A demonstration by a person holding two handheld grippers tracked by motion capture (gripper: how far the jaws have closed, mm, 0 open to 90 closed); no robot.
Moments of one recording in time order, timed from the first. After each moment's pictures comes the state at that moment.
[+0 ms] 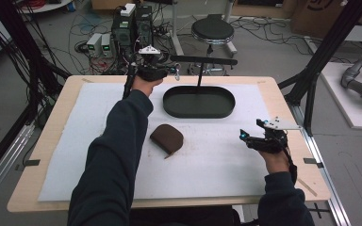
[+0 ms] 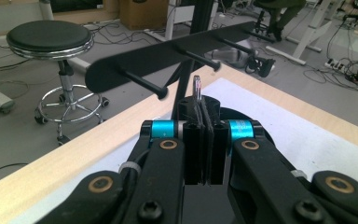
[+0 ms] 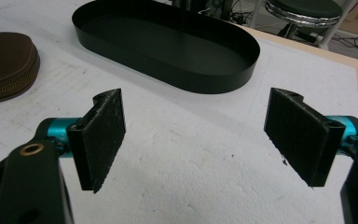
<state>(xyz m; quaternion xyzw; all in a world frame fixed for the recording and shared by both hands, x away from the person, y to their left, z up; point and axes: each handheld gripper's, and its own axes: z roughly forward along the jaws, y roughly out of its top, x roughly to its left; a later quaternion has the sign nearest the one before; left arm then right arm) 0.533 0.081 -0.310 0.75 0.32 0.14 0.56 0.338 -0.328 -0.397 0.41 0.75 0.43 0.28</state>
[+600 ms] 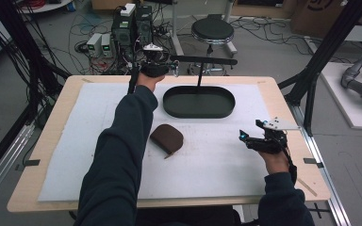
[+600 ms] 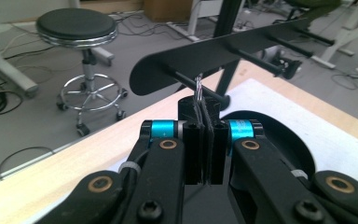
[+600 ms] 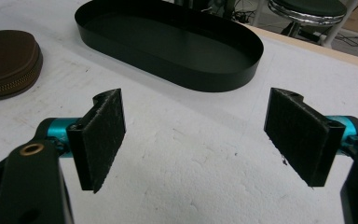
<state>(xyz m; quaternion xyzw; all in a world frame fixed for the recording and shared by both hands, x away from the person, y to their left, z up) 0.558 0.075 -0.320 0.74 0.38 0.17 0.53 0.338 -0.328 -0.399 0.41 0.75 0.43 0.27</state>
